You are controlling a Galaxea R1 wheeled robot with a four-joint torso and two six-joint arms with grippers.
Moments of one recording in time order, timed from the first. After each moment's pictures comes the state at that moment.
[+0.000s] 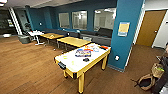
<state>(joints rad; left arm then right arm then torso) 1.57 2.91 -2.61 0.24 -0.19 -0.15 -1.54 3.05 -2.77 -0.19 0.14 0.23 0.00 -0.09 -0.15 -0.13</state>
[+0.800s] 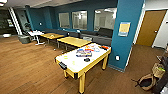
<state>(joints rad) 1.57 2.92 -2.60 0.23 -0.20 -0.15 -1.54 3.04 -2.78 -0.19 0.13 0.23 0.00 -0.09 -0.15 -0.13</state>
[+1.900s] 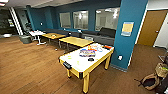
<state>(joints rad) 1.57 2.91 -2.61 0.23 -0.20 -0.15 -1.54 3.05 -2.77 -0.19 0.14 0.23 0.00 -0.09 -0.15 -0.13</state>
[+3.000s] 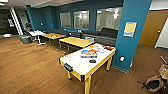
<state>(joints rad) 1.57 2.91 -2.61 0.24 -0.20 -0.15 -1.54 3.05 -2.77 -0.19 0.14 0.22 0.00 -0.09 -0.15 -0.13</state>
